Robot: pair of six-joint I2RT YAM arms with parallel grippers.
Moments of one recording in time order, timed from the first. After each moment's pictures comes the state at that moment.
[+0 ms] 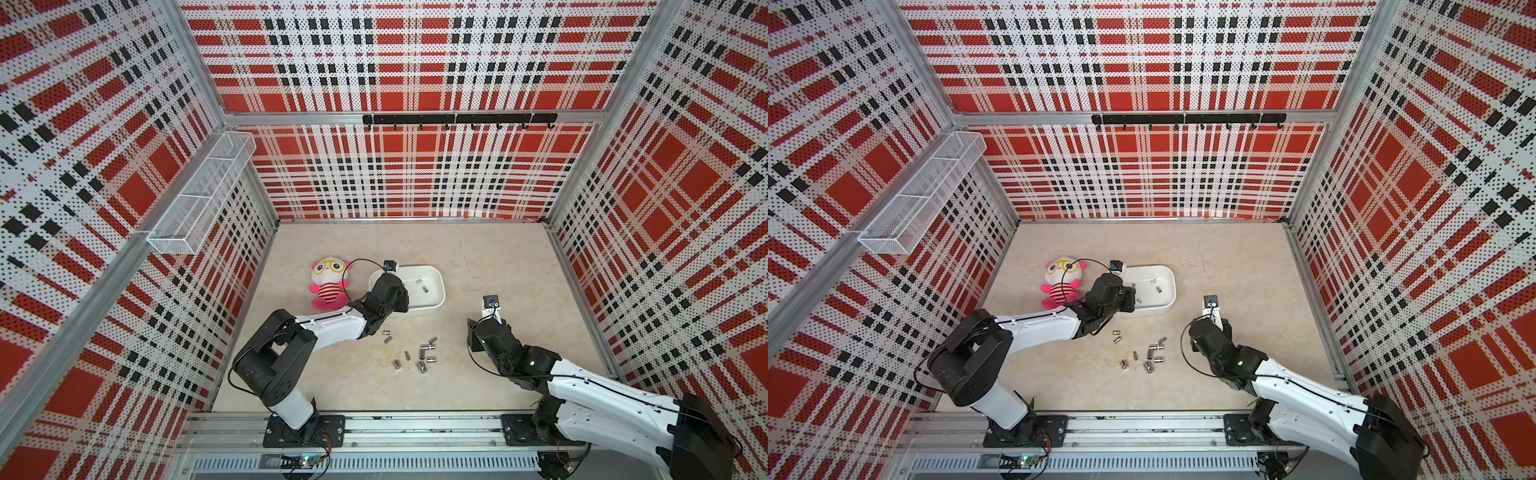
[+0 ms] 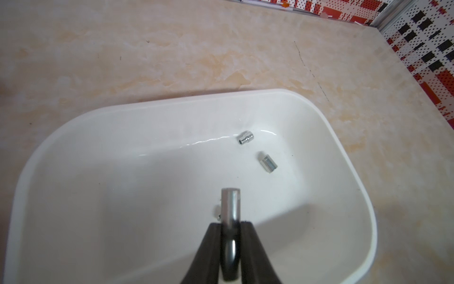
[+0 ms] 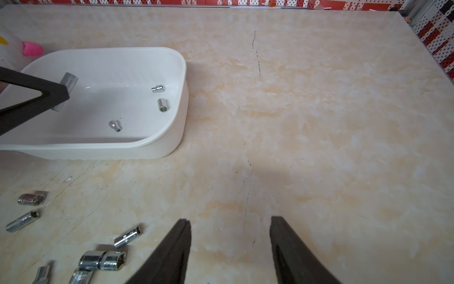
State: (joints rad) left arm -0.66 1.65 0.82 0.18 -0.18 -0.45; right arm 0.87 0.95 0.45 -0.21 0.60 0.50
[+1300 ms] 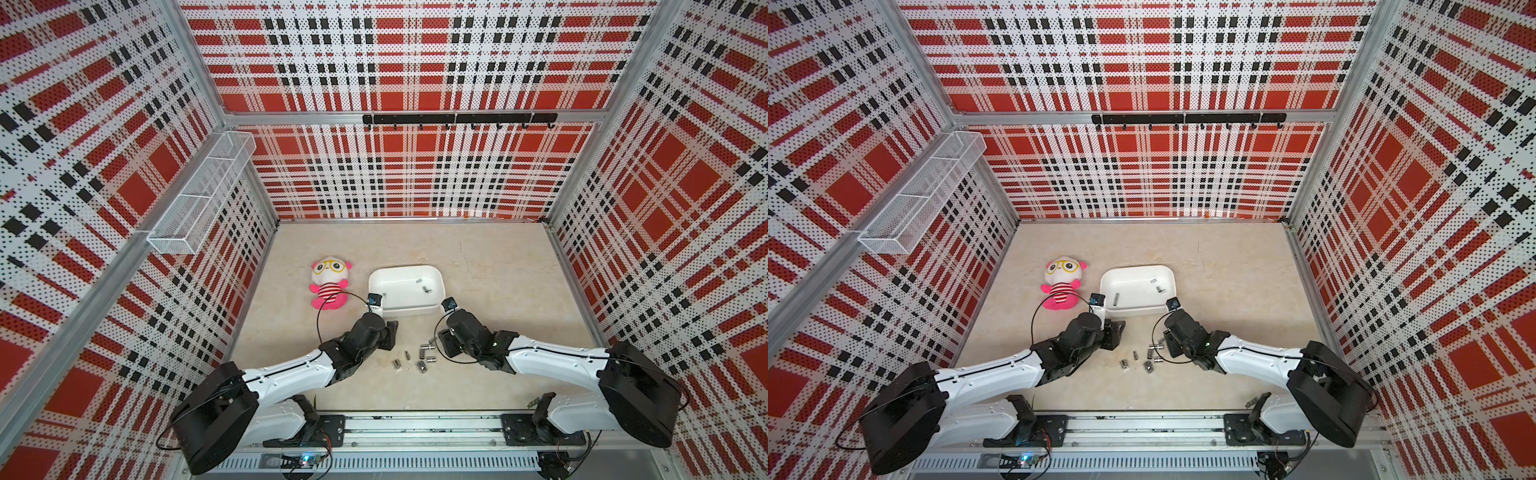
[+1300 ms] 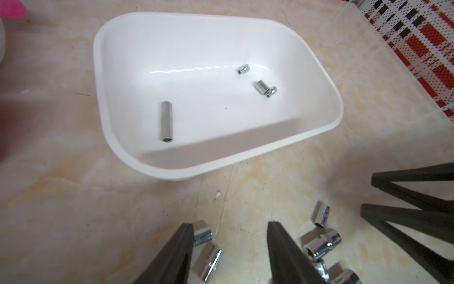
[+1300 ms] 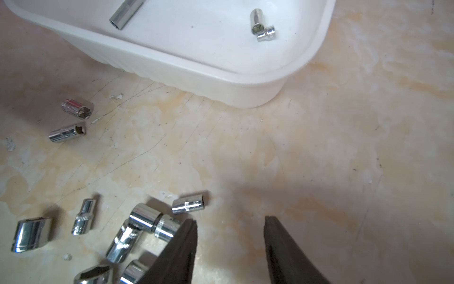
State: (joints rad) left arm -0.80 1.21 0.42 0.16 -0.23 -0.52; right arm 0.88 1.37 0.60 -0.11 0.25 0.37
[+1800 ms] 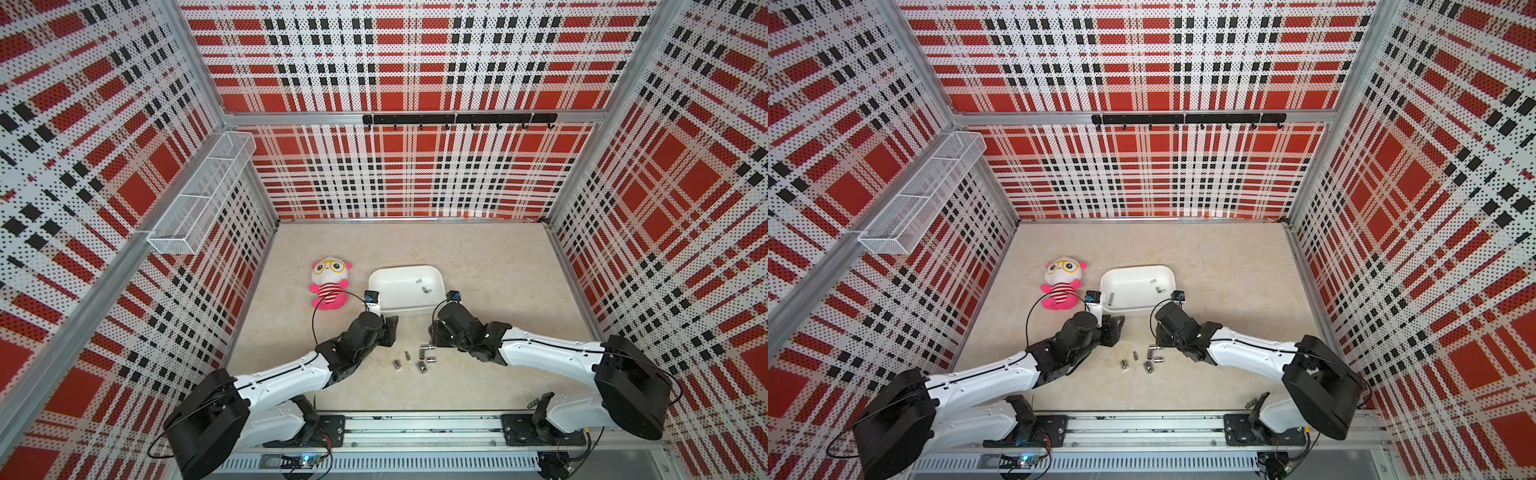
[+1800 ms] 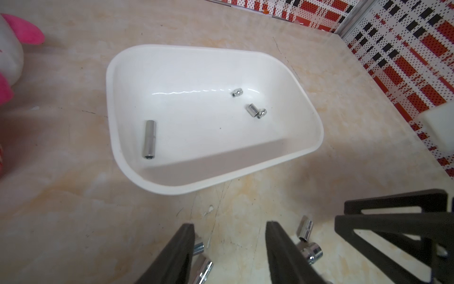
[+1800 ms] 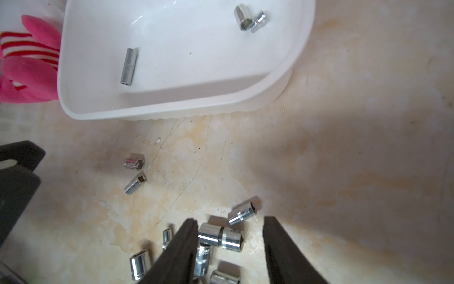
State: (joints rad) left arm -0.80 1.14 0.42 0.18 -0.27 -0.55; right arm 0.90 1.40 0.72 -0.21 0.18 0.89
